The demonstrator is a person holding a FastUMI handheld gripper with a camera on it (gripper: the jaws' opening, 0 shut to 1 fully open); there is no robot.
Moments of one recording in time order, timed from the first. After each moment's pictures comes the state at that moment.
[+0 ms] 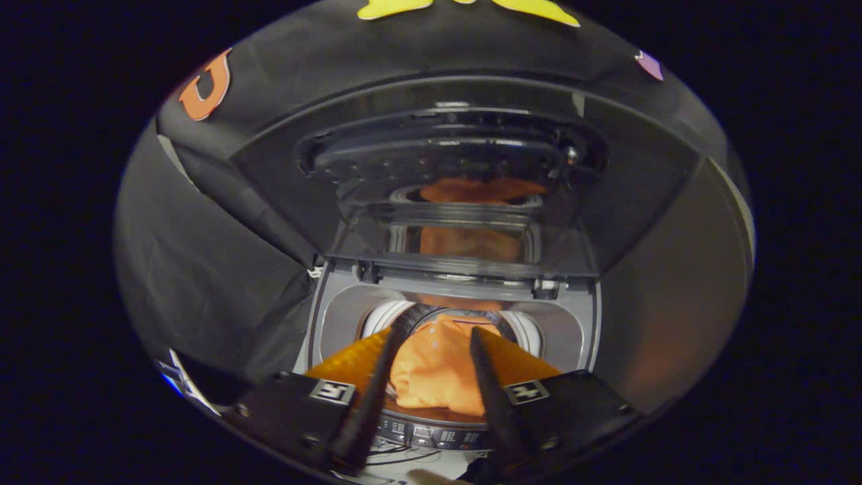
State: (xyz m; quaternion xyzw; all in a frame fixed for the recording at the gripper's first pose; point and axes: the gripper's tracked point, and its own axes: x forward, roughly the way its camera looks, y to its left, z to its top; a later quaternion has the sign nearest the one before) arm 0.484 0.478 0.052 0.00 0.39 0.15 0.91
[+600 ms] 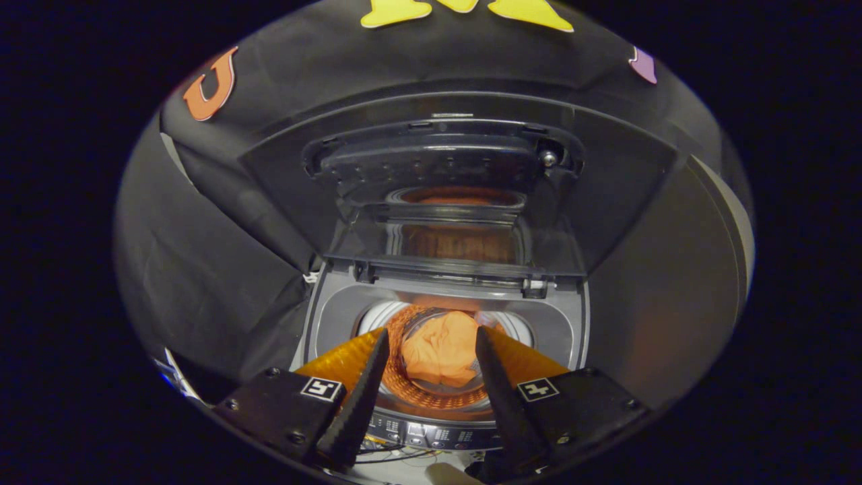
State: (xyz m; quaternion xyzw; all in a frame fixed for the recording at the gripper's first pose) arm 0.477 0.471 0.055 0.00 0.38 0.14 0.91
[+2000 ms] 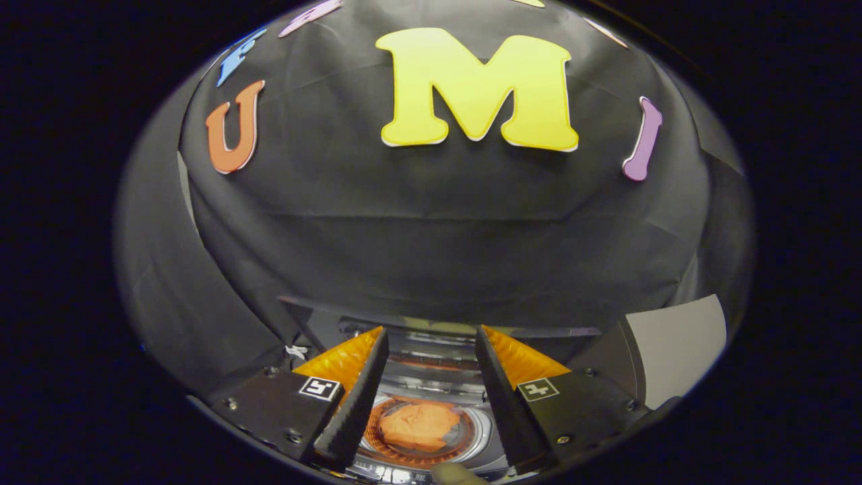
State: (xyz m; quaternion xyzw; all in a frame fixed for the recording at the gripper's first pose) arm 0.522 0.469 0.227 -0.01 0.17 0.11 0.98
